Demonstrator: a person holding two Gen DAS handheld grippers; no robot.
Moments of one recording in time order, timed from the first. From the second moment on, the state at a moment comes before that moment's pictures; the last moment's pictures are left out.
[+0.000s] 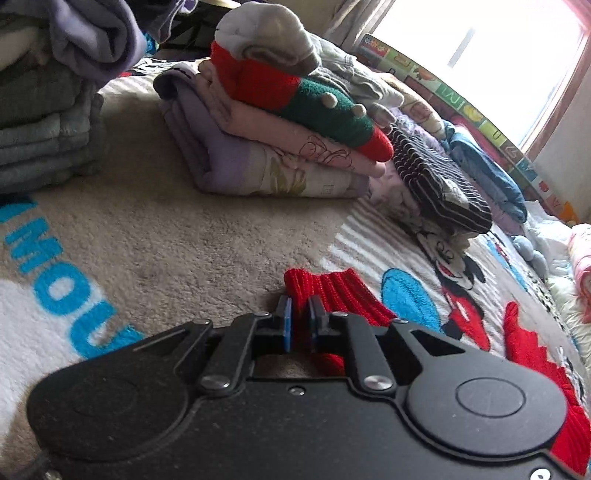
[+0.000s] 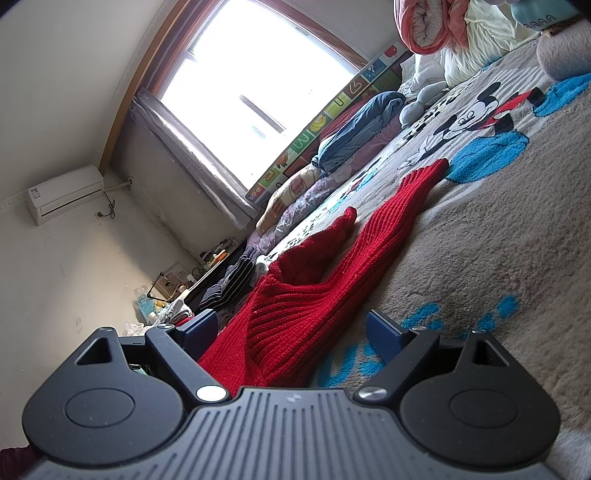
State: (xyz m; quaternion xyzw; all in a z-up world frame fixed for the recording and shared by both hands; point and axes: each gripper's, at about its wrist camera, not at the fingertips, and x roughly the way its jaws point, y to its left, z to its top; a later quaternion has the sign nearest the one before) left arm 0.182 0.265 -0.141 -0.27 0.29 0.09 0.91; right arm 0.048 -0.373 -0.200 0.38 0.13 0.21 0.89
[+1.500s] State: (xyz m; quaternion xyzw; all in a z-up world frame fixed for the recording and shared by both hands) left arm 0.086 0.104 -0.126 -0.01 0.46 -0.04 0.88; right arm 0.207 -0.449 -0.177 0.46 0.27 0.06 0.84
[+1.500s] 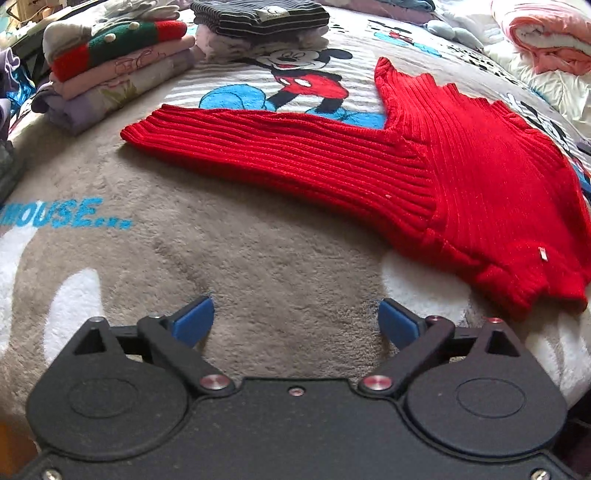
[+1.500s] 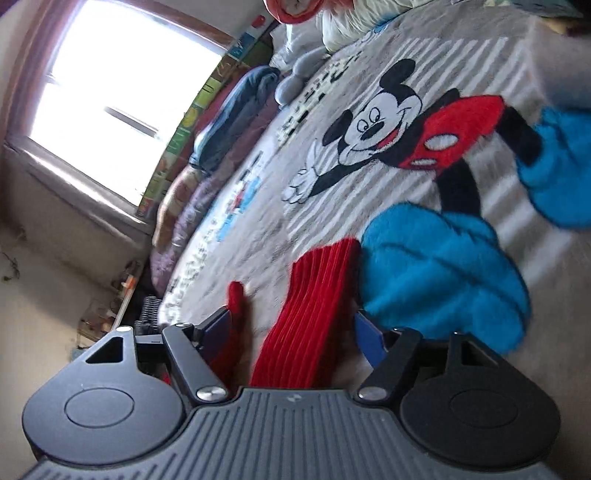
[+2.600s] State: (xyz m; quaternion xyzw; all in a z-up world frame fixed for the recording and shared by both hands) left arm 0.049 0.063 -0.098 -0.02 0.42 -0.06 0.91; right arm 0.109 -0.465 -0.108 0.39 0.15 0.03 0.91
